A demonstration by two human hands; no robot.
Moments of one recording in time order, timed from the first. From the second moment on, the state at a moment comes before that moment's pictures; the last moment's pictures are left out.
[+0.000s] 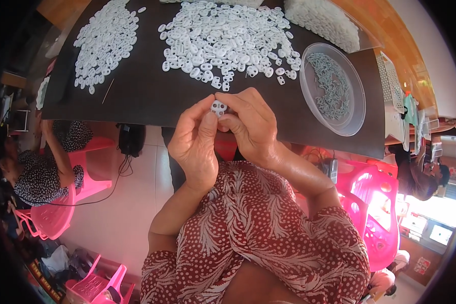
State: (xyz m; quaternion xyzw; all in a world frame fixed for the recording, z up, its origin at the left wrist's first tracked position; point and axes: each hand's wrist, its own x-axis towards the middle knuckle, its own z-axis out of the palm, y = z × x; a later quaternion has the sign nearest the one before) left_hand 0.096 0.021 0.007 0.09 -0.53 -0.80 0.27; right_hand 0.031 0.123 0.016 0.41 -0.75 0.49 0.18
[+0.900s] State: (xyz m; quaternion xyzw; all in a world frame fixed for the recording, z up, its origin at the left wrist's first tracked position) left_hand 0.092 0.022 -0.006 0.06 -0.53 -0.77 0.34; right_hand 0.033 0.112 0.008 0.42 -0.73 0.49 0.23
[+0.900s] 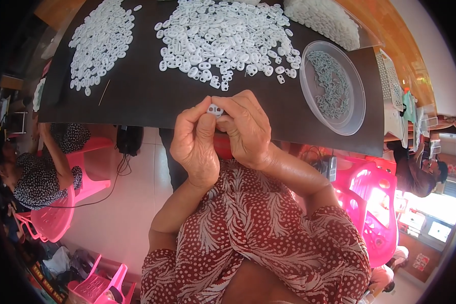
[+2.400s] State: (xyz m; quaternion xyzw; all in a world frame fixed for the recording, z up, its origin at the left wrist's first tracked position) left_hand 0.092 0.029 -0.003 0.01 -0.59 -0.72 0.37; right_hand 0.033 0.112 0.004 0.44 -0.69 0.50 0.29
